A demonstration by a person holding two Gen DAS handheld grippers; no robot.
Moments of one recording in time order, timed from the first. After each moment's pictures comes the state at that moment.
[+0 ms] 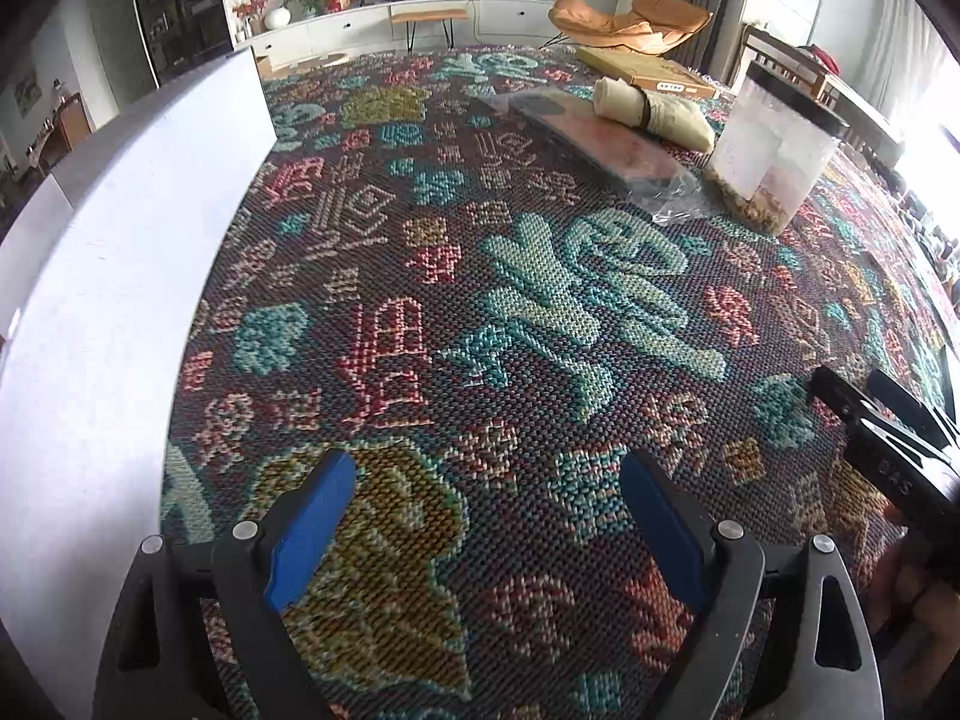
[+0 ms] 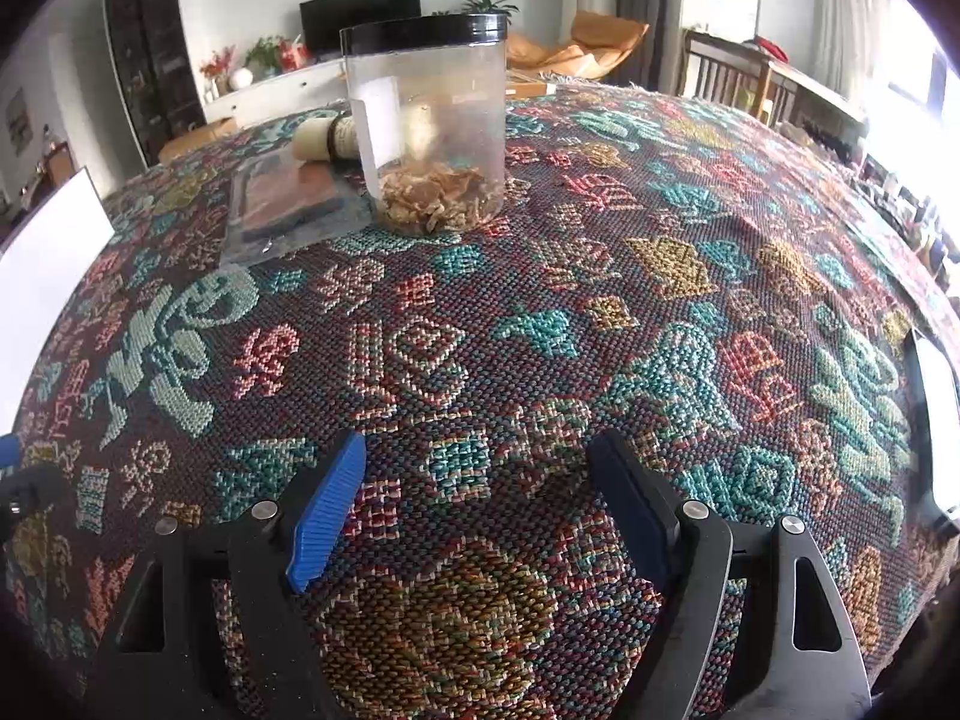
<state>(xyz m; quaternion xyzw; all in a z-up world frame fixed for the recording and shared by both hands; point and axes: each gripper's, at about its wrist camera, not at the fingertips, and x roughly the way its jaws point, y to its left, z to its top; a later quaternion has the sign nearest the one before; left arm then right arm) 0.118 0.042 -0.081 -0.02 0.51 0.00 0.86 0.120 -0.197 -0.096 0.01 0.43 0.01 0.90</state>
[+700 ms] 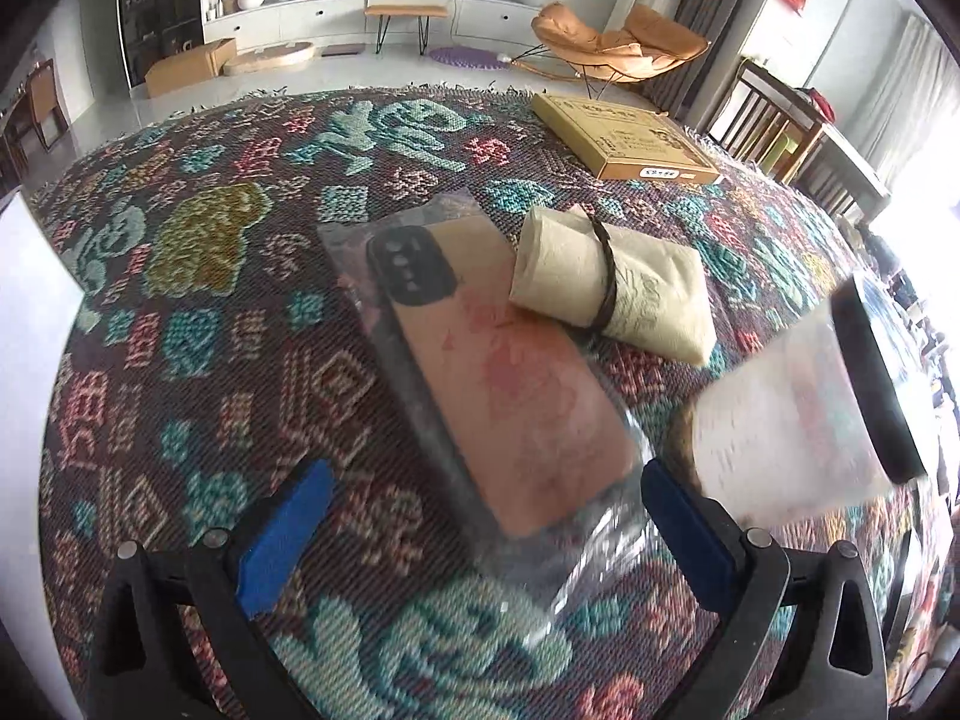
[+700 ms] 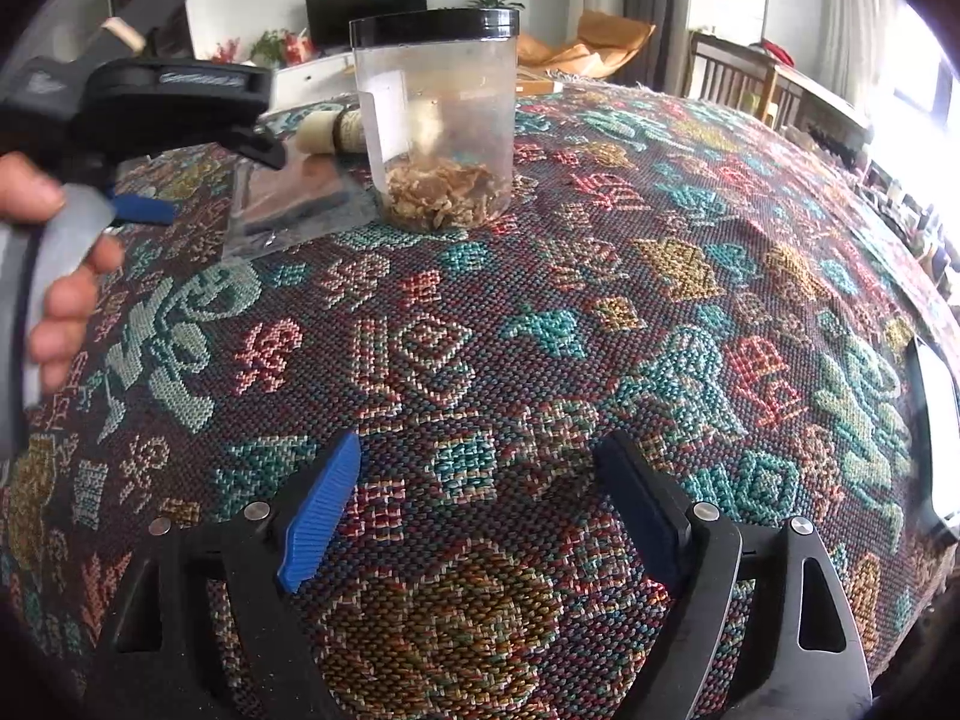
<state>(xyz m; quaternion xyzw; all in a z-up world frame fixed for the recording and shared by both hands) 0.326 -0.012 -0.068 -0.09 0.51 -0.04 0.85 0.124 -0.190 -0.096 0.00 0.43 0.01 0.90</state>
